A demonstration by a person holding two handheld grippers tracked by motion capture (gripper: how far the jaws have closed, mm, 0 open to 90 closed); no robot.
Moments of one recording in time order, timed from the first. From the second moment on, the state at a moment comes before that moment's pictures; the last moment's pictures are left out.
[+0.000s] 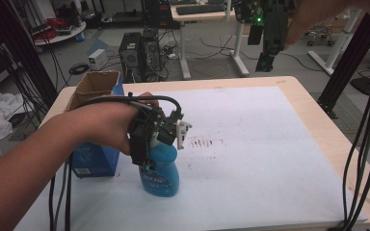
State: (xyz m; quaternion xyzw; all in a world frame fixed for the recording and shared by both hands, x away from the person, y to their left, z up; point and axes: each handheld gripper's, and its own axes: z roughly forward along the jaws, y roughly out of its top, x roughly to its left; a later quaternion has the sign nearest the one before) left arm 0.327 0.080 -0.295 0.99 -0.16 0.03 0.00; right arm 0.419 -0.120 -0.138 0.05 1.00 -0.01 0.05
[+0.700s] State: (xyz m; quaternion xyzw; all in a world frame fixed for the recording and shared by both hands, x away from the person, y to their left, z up) left arm 0.341 0.095 -0.208 1.00 0.00 -0.03 0.02; right arm 0.419 -0.112 -0.141 0.04 1.00 -0.01 0.05
